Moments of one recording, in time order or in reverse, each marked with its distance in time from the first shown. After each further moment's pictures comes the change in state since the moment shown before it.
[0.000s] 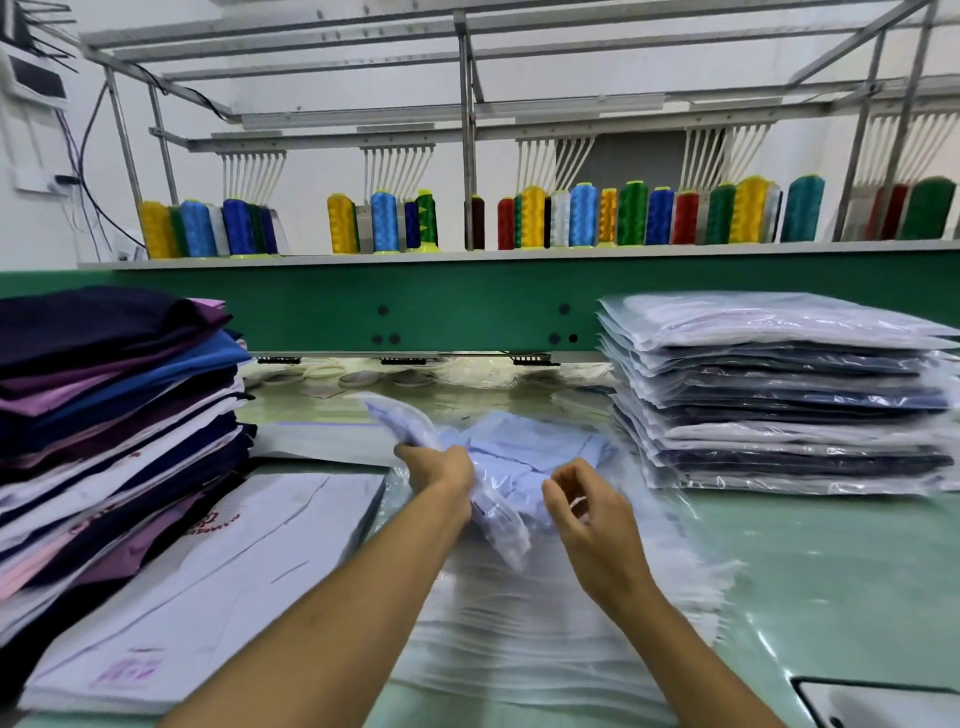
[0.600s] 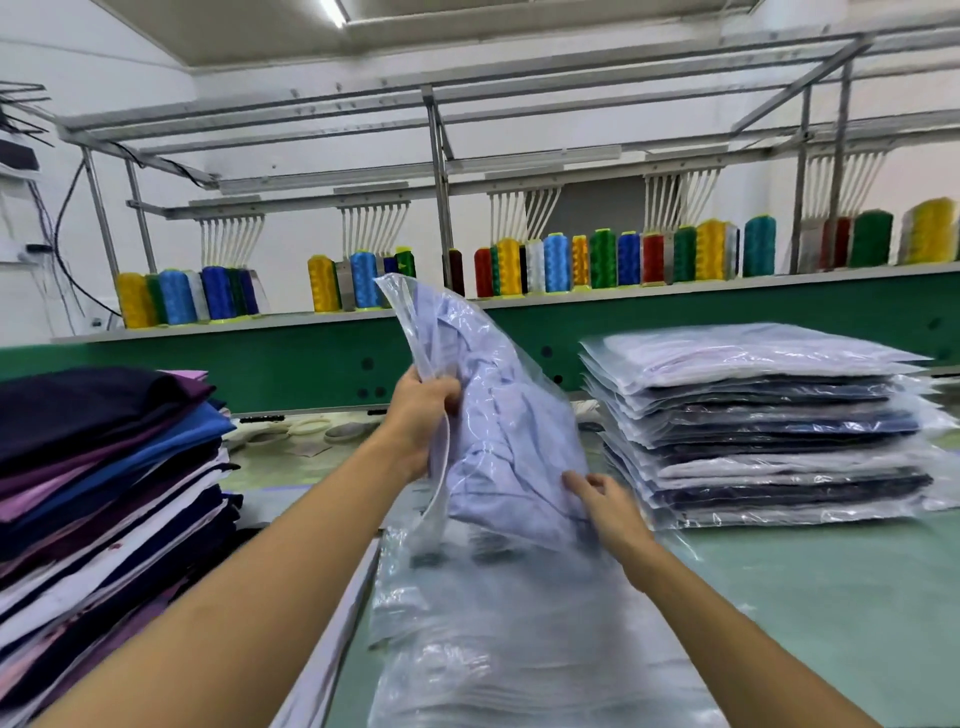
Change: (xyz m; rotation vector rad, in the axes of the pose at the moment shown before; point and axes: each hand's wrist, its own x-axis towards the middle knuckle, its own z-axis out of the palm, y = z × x) left_hand -0.003 0.135 -0.017 -0.206 -0.632 0.224; right_hand 0.086 0.035 -0.015 0.037 0.019 0.628
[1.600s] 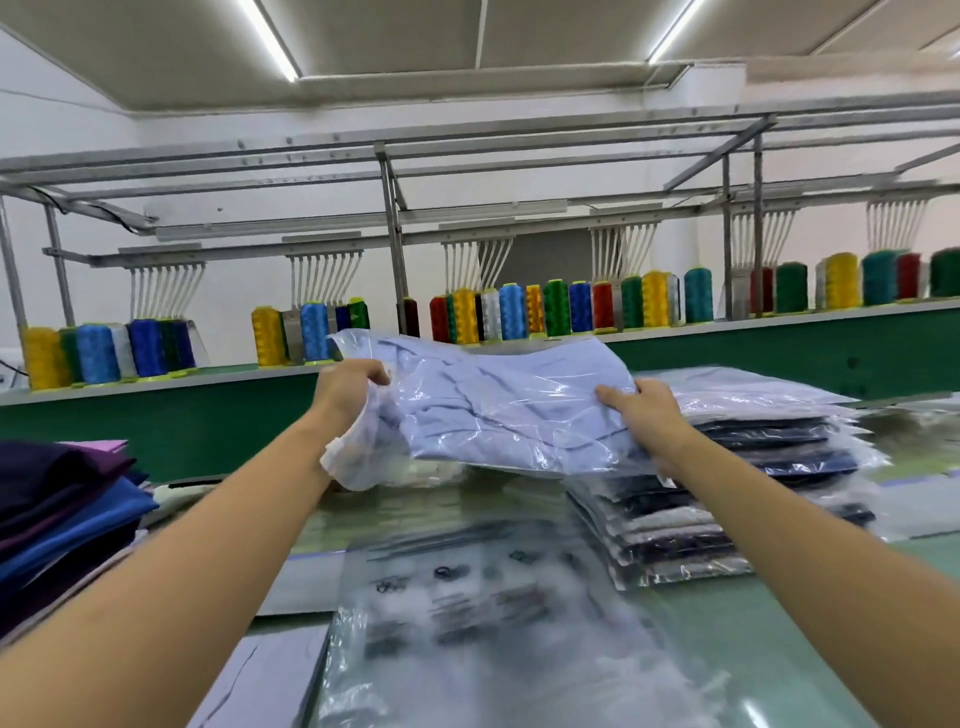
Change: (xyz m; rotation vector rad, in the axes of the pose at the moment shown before) left_hand 0.064 0.077 -0.004 0.306 0.172 0.127; right_hand 0.071 -0.129 -0.112 0.205 0.210 -0.196
